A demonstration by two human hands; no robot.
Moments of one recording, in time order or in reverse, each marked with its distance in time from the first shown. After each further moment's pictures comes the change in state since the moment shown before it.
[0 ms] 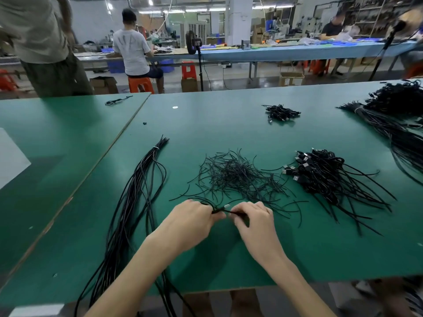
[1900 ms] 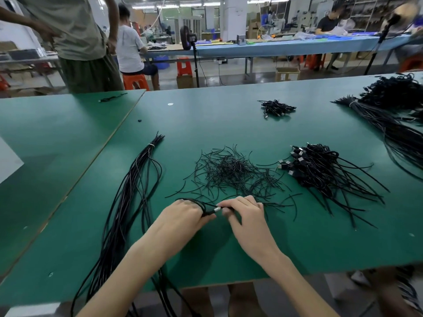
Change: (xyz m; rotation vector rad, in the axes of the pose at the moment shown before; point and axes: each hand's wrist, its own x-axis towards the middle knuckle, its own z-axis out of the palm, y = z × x) left_hand -0.014 -0.006 0.005 0.133 0.074 0.099; right_hand -0.003 -0.007 0.000 0.018 -0.029 -0.086
